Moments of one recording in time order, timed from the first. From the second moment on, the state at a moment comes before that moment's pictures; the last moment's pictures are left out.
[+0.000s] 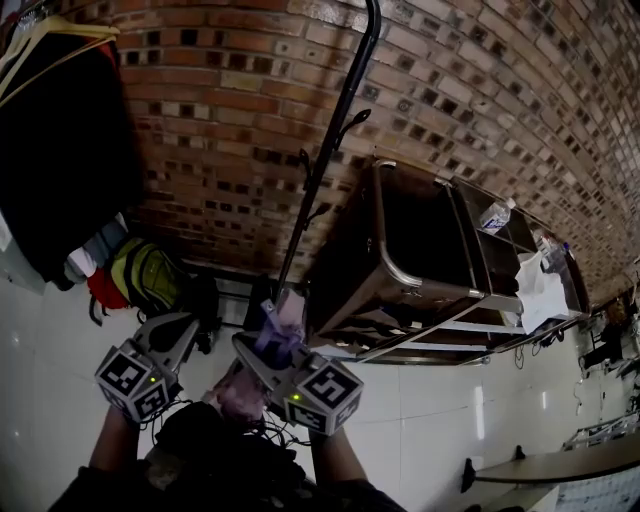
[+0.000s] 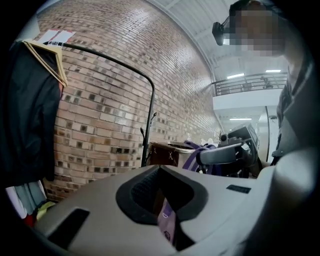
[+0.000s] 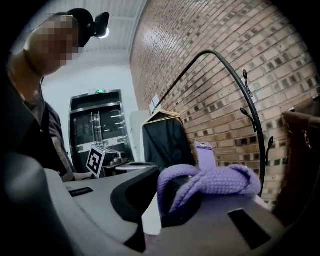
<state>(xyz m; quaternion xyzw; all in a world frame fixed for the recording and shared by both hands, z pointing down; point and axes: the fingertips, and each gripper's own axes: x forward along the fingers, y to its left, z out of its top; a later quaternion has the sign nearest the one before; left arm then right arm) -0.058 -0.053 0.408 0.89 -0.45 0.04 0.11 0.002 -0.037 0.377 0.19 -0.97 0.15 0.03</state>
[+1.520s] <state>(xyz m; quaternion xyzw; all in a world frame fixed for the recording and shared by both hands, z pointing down) -0.122 -0.405 0.418 0.92 -0.38 0.02 0.12 -0.071 -0.421 0.316 0.24 -0.96 0.11 0.00</state>
